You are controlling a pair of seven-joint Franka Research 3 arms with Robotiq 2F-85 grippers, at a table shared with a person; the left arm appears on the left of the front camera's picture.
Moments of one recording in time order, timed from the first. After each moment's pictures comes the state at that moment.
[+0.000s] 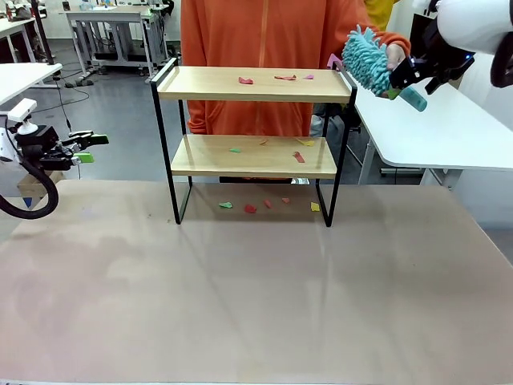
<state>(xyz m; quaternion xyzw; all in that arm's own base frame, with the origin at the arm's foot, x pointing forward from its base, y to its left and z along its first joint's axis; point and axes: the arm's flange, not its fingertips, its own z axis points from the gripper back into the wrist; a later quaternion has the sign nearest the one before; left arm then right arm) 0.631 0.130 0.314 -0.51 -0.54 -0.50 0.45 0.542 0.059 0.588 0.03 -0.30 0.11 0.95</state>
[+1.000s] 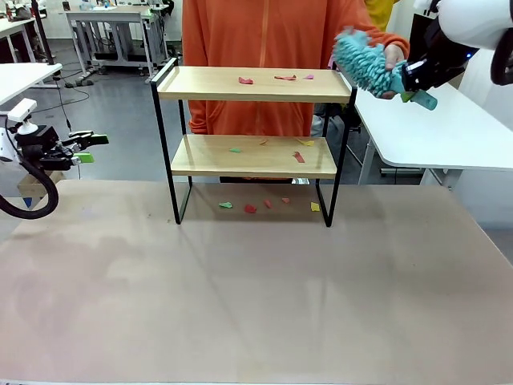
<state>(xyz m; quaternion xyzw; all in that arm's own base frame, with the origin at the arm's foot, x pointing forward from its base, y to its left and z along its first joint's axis) 0.631 0.130 0.314 -0.51 -0.54 -0.50 0.45 0.543 0.058 0.591 0.03 -0.29 0.10 0.95</state>
